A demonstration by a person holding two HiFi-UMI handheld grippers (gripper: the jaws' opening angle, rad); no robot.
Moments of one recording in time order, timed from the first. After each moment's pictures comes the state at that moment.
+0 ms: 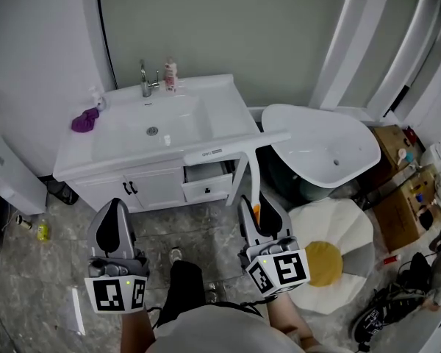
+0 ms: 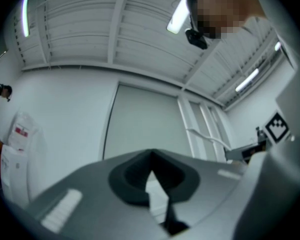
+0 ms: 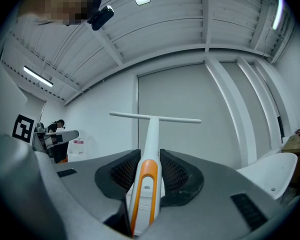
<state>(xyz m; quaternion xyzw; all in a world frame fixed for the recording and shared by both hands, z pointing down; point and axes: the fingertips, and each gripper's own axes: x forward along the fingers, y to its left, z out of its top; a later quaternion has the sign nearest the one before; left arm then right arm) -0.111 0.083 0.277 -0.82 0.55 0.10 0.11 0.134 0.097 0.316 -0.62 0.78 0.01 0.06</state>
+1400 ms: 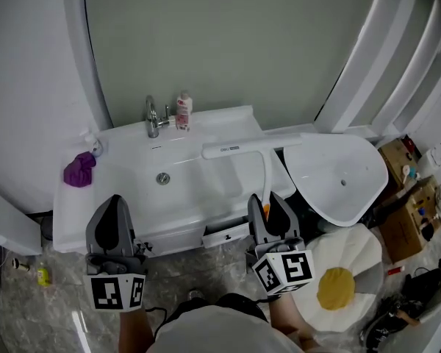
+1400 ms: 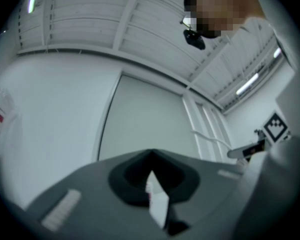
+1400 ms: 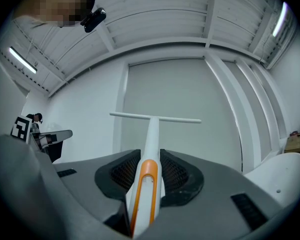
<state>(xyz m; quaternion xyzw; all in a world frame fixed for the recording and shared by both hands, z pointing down) -0.185 -0.221 0.270 -0.84 0.51 0.12 0.11 0.080 -0.183 0.310 -0.67 0.74 0.02 0.06</state>
